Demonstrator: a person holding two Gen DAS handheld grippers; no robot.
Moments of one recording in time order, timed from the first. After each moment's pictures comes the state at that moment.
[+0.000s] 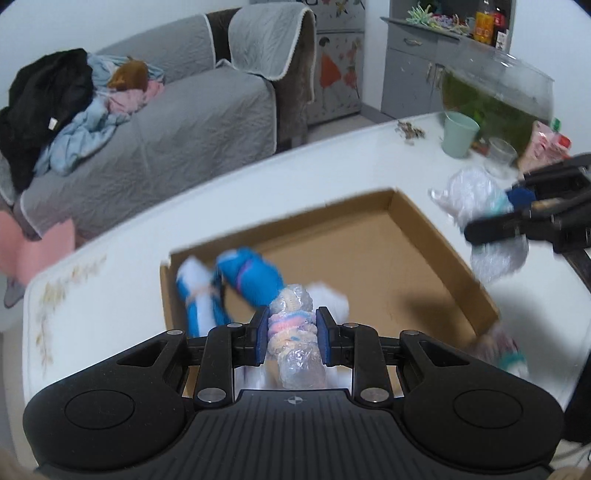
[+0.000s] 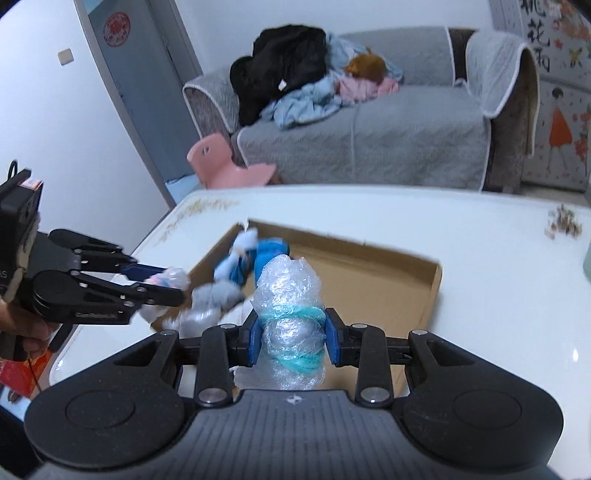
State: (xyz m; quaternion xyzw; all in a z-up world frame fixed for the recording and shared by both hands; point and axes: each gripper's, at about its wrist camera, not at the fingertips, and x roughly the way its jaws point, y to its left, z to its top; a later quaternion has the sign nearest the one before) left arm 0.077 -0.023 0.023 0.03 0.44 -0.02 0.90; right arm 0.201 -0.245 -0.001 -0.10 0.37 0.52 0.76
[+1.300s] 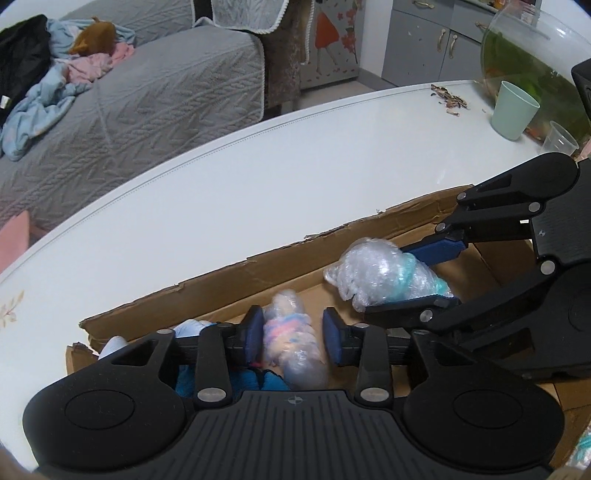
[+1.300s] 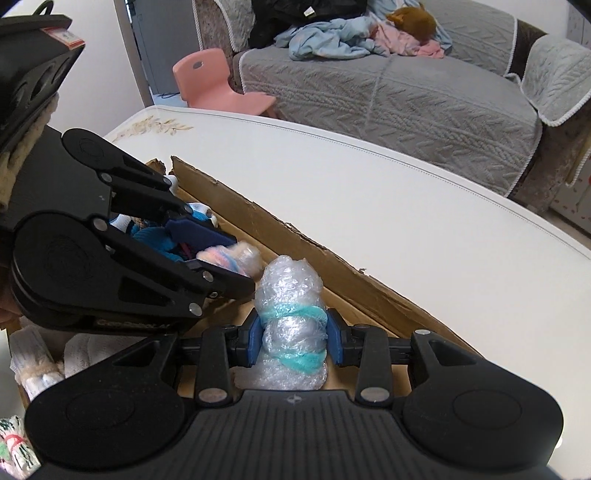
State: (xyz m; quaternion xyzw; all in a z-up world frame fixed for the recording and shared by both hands) left arm 0.203 -0.002 -0.074 0.03 0.49 -0.04 0.87; right arm 0.262 -0.144 -0.083 -0.25 0.39 0.52 0.72
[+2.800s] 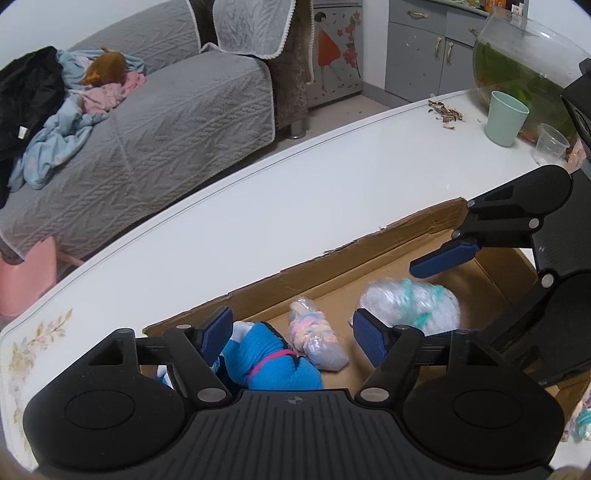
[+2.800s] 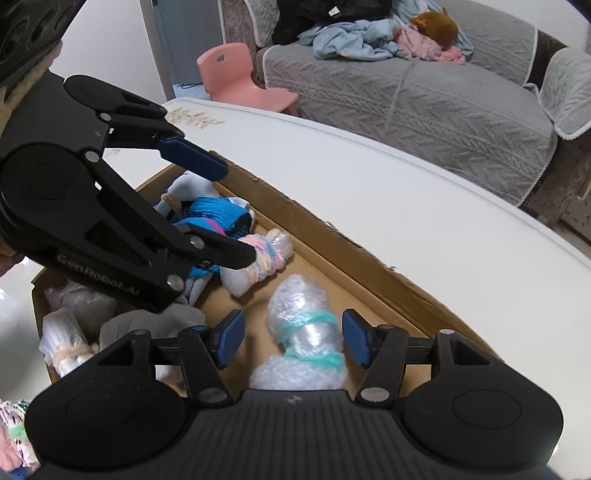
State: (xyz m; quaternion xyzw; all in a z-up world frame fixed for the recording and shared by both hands) left arm 0.183 -0.004 -0.036 0.07 0.46 -0.03 0.88; right arm 0.248 -0.150 -0.065 -0.27 0.38 0.54 0.70
